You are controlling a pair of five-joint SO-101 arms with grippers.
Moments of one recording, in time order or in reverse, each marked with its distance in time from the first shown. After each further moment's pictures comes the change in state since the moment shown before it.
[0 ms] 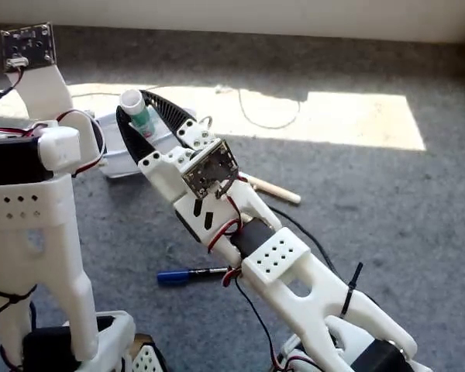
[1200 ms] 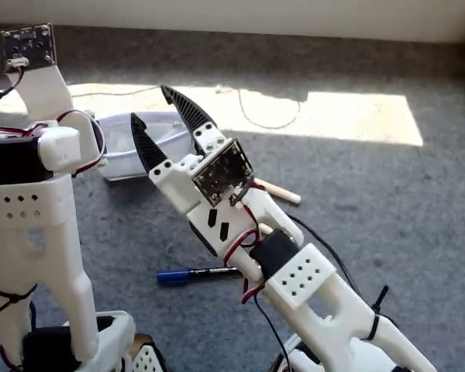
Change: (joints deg) left arm 0.0 0.0 0.0 0.1 0.0; right arm 0.1 -14.3 0.0 20.9 0.0
